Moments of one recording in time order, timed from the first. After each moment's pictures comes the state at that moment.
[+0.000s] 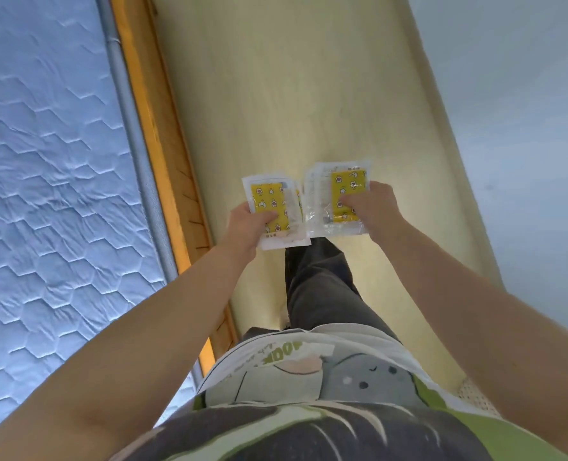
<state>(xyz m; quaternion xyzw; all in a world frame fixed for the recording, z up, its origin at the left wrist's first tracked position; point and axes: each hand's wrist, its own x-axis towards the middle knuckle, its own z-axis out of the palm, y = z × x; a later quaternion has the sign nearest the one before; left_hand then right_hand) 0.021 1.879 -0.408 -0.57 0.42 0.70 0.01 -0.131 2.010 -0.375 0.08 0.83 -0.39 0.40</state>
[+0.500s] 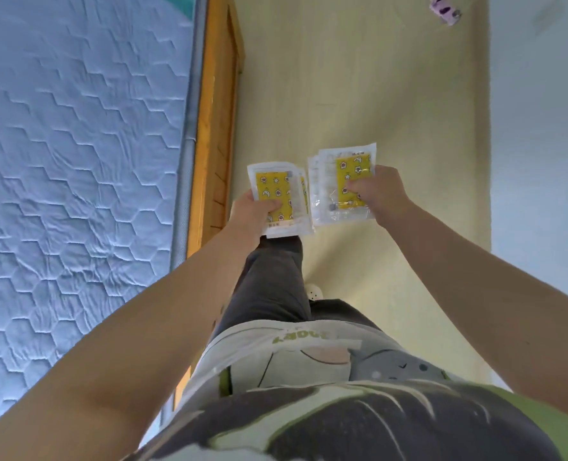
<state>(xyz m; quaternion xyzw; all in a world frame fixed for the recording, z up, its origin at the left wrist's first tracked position) -0.200 1.547 -0.389 -0.64 0.32 0.70 -0.11 -0.389 1.622 -0.361 -0.08 0.82 -0.33 0.46</state>
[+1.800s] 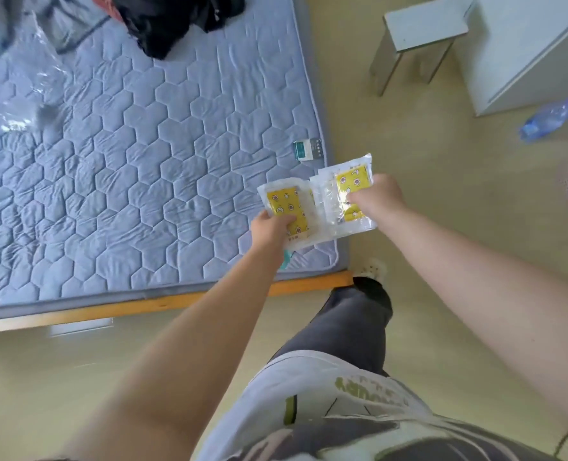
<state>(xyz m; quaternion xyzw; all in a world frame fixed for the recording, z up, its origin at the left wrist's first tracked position) -0.373 0.810 -0.399 -0.71 -0.19 0.41 -0.55 -0.457 0.650 -0.378 -0.67 0.56 0.06 0.49</state>
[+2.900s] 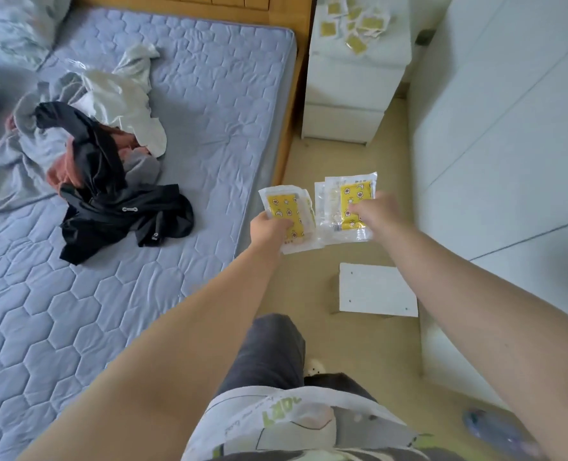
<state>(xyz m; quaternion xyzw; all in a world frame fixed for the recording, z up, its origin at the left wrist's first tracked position) 0.078 0.130 -0.328 -0.68 -0.21 0.30 -0.63 0.029 -0.046 -0.304 -0.71 0.49 0.04 0.51</state>
